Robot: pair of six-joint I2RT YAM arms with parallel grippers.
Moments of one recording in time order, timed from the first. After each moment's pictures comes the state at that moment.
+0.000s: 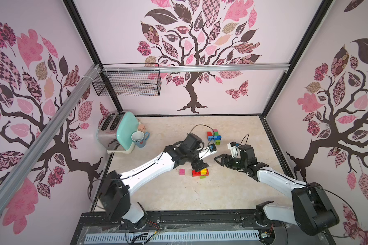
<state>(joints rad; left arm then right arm) -0.80 1.42 1.18 -0.47 0.18 0.37 0.31 1.26 0.56 0.05 -0.53 0.59</state>
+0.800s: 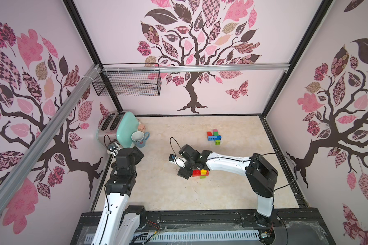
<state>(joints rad) -0.05 0.72 0.73 -0.55 -0.42 -0.57 0.97 1.94 1.39 -0.47 -0.08 -0.30</state>
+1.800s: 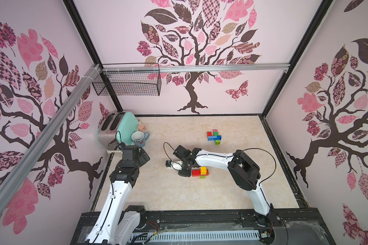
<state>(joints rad) -0.05 0.88 0.73 -0.62 -0.29 -0.56 0.96 2.15 1.57 -0.63 -0.13 -0.49</state>
